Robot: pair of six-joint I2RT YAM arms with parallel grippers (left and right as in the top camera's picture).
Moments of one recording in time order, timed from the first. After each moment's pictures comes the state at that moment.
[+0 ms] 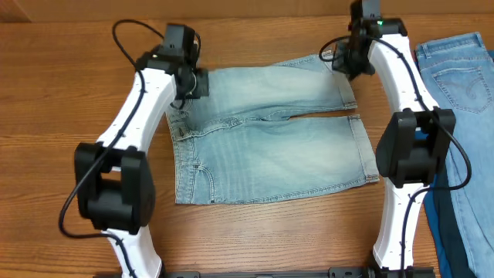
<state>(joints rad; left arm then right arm) -0.18 2.01 1.66 -0.81 0.03 -0.24 0.06 2.35 2.16 -1.05 0.01 0.26</state>
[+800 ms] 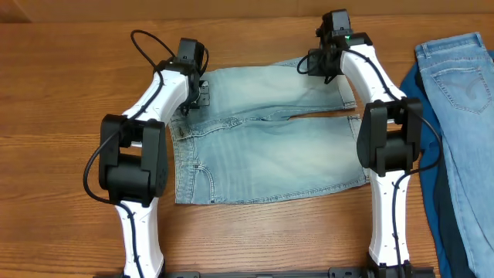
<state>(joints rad) -0.19 2.24 1.67 -0.73 -0.14 -0.24 0.12 2.53 2.16 -0.77 -0.04 0.15</state>
